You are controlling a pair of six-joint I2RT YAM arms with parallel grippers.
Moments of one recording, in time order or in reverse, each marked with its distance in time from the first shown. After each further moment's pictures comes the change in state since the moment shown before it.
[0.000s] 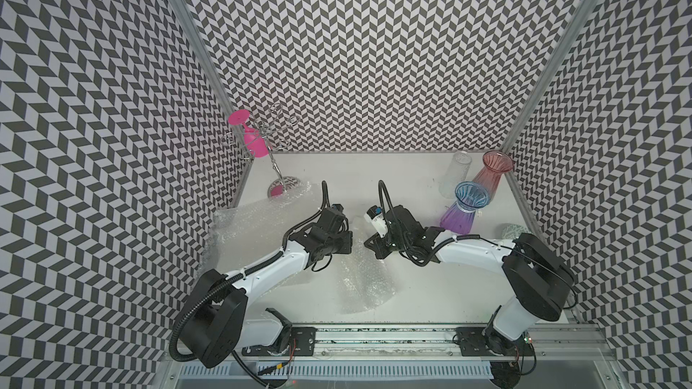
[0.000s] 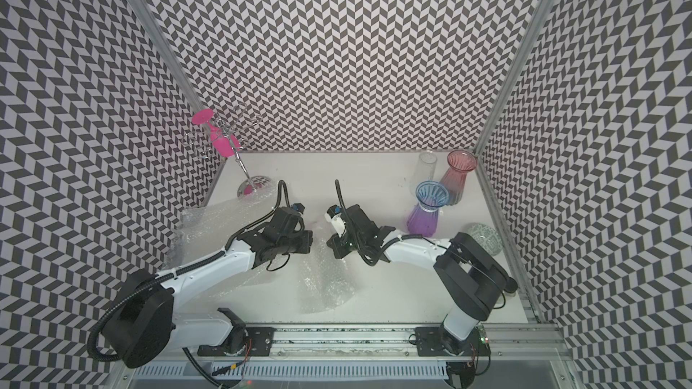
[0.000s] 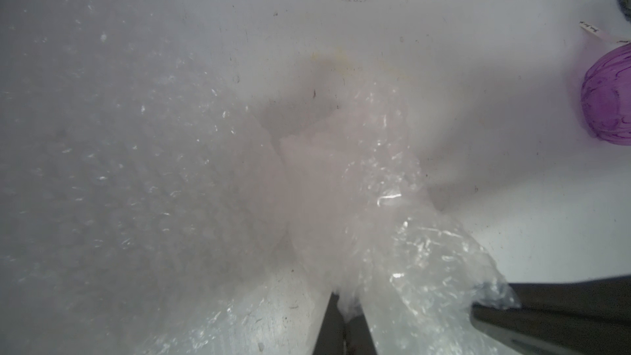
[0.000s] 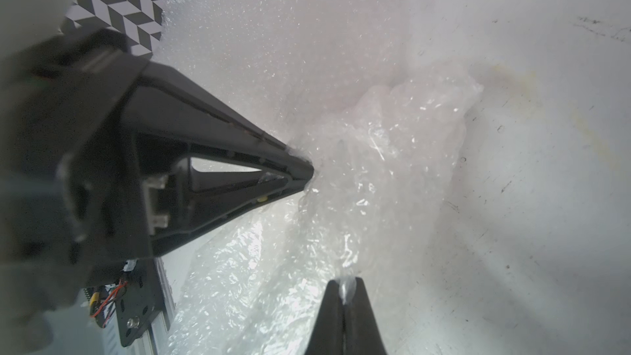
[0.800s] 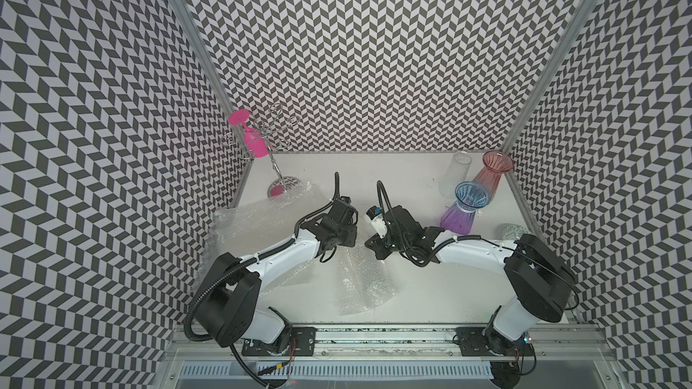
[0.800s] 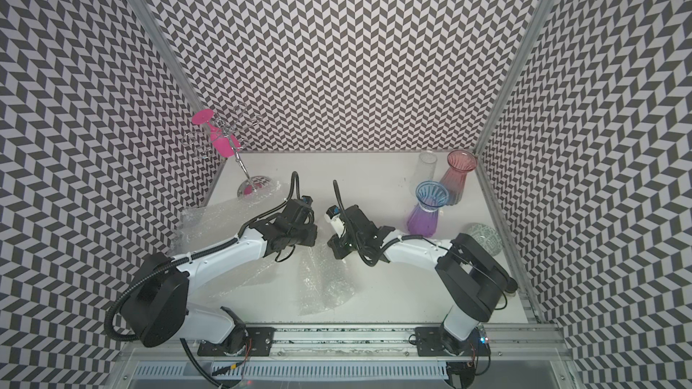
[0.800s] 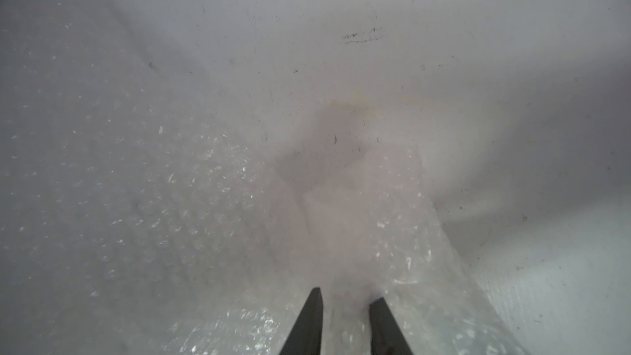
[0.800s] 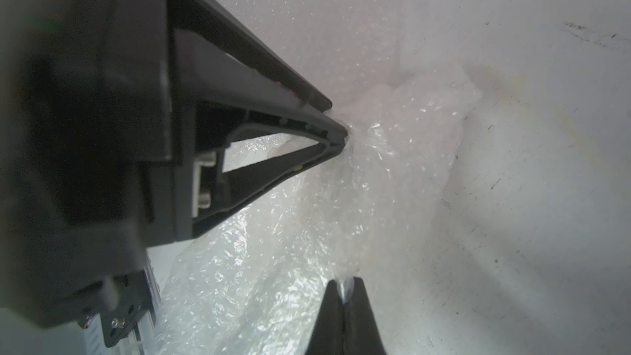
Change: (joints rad) left arm -0.028 0.132 0.145 -0.059 -0.174 0.111; right arm 0.013 -0.009 0.013 -0.039 0.039 -0.021
